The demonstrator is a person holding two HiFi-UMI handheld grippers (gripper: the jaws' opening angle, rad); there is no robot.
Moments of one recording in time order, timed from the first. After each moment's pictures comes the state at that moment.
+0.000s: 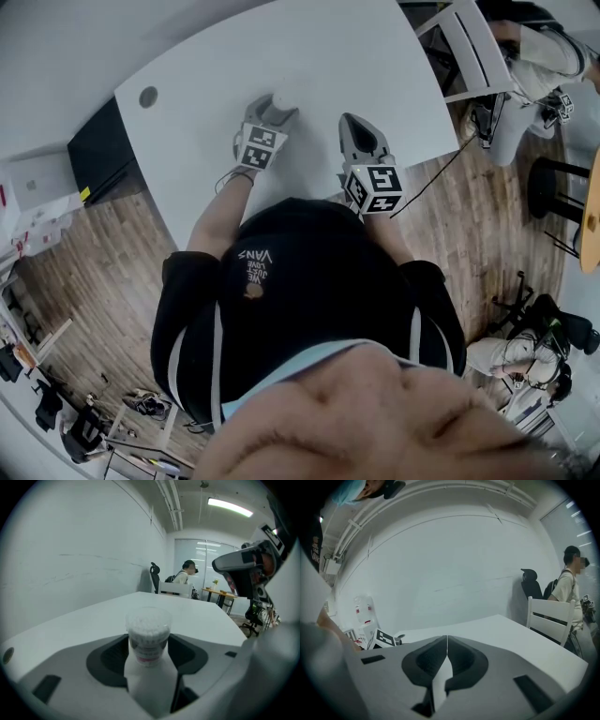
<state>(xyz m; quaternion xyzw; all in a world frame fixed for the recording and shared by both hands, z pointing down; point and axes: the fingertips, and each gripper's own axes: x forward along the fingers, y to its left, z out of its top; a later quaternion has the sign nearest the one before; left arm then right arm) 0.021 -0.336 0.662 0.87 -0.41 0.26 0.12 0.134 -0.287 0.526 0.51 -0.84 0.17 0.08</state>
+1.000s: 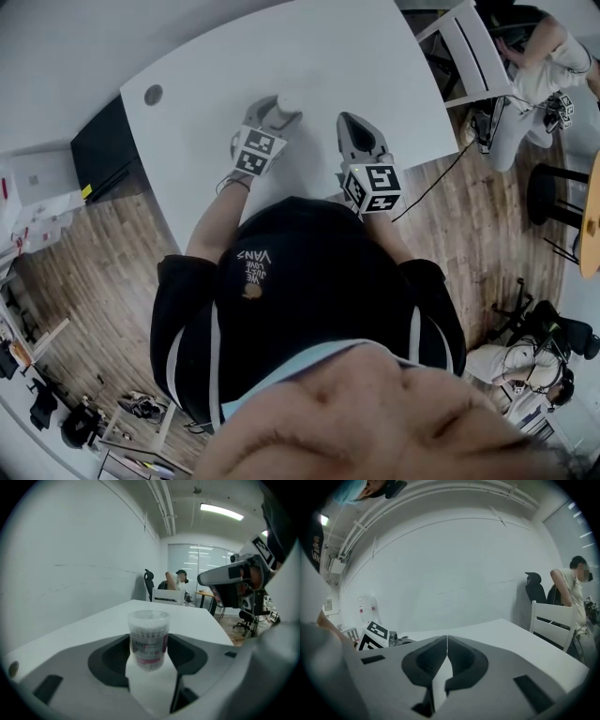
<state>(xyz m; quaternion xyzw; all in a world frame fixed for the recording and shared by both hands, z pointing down) 0.023 -0.318 0.616 0.89 -0.38 0.24 0.09 0.122 -0.282 0.511 0.50 -0.85 0.15 0.07</state>
